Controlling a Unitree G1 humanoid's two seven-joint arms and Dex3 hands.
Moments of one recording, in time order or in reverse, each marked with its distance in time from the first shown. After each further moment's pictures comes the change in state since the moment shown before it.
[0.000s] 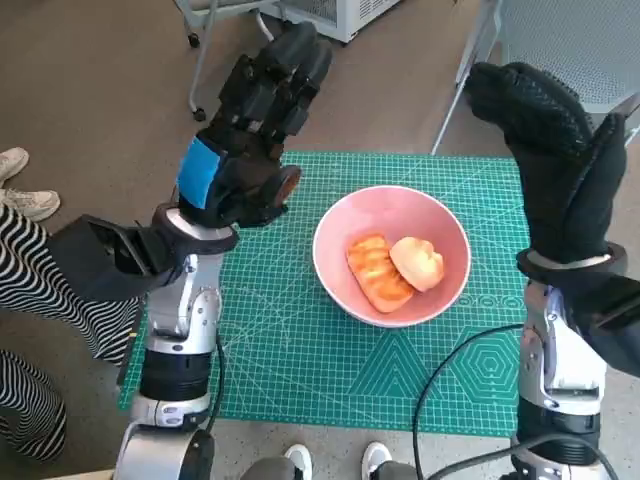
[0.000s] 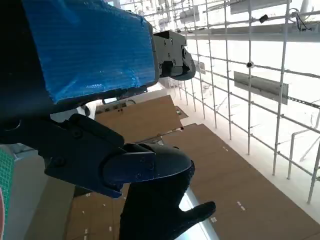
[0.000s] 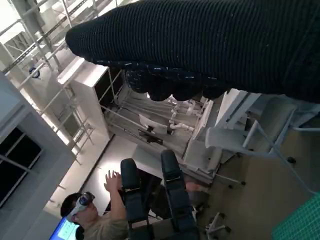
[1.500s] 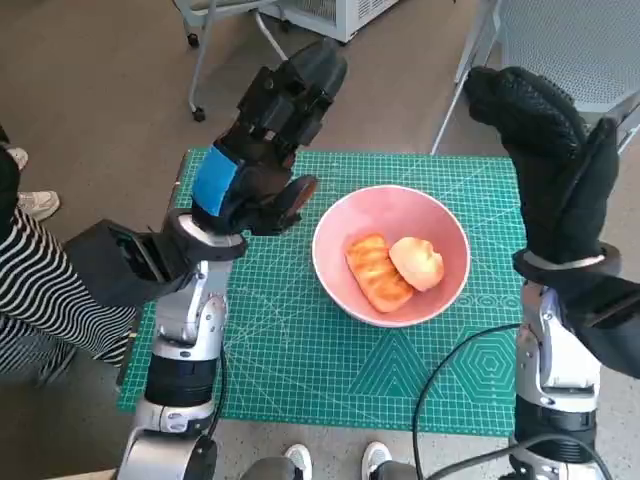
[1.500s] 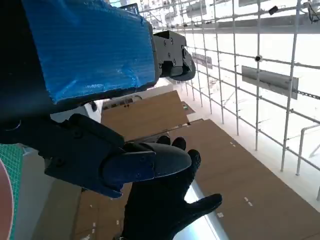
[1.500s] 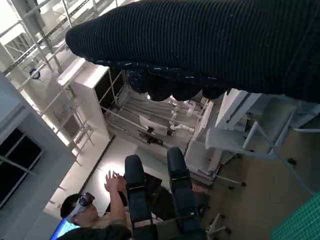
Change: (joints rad) left arm 0.021 -0.008 -0.028 -0.032 0.033 0.024 0.019; right arm 0.000 0.003 0.010 0.022 -0.006 -0.030 -0.003
